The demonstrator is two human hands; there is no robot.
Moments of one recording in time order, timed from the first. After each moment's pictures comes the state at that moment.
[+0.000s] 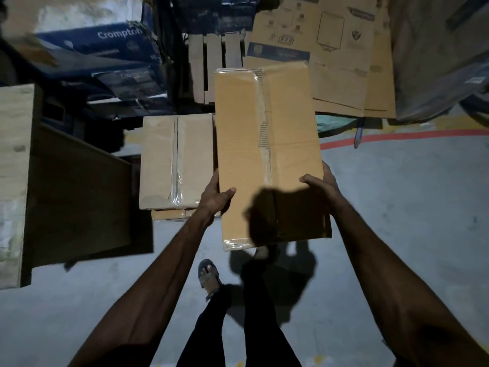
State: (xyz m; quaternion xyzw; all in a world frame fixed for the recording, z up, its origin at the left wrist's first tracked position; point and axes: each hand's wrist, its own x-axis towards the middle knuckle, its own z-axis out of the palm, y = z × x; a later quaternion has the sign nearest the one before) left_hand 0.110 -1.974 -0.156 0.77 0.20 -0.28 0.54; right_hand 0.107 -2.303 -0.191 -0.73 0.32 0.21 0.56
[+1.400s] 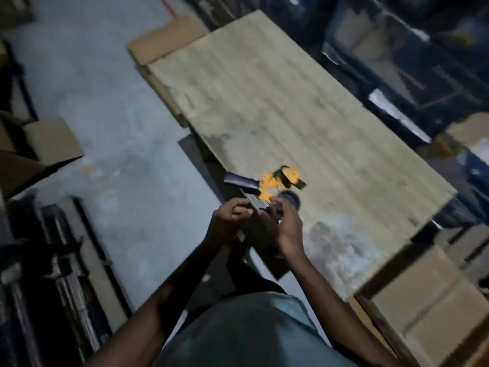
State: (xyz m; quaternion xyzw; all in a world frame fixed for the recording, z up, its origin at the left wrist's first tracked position) left_hand -0.189 -1.134 -0.029 0.65 0.47 0.04 0.59; right_hand -0.063 -1.252 -0.018 -0.81 -0.24 0.31 0.44
